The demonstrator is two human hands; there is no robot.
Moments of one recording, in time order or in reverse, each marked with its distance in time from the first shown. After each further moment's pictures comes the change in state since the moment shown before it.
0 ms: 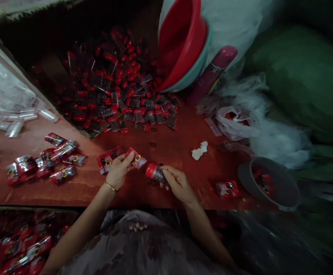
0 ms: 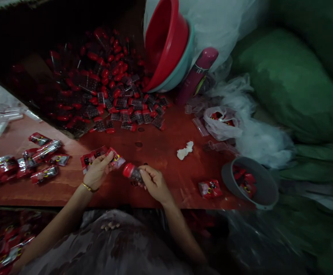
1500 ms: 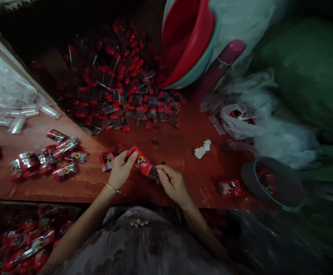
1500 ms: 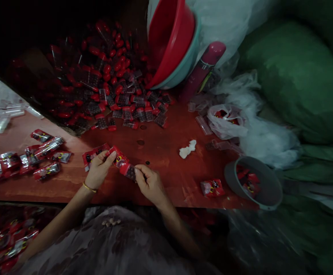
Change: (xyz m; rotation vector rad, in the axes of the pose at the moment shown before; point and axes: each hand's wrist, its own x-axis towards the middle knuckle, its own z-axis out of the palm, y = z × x) left_hand -0.006 -0.002 -0.001 0.361 -0.017 0.337; right_hand 0.000 -0.007 0.017 -0.322 0.098 -0.212
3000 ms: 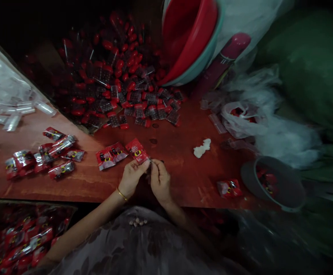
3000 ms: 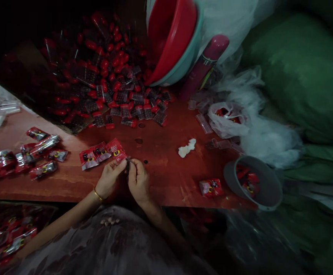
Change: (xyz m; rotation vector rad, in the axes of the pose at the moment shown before) left_hand -0.020 -0.026 0.032 -0.310 -0.120 -0.205; right_hand 0.002 0.008 0.047 0.056 0.318 0.089
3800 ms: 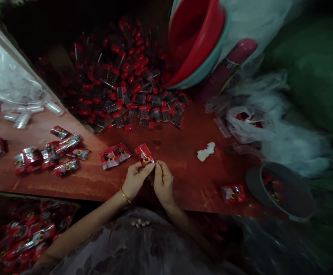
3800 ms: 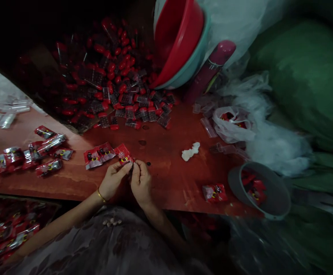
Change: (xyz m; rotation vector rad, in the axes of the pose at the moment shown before) left_hand -0.009 0.001 0.003 0.083 -0.006 0.020; right_hand 0.003 -0.006 -0.001 0.088 -0.006 0.075
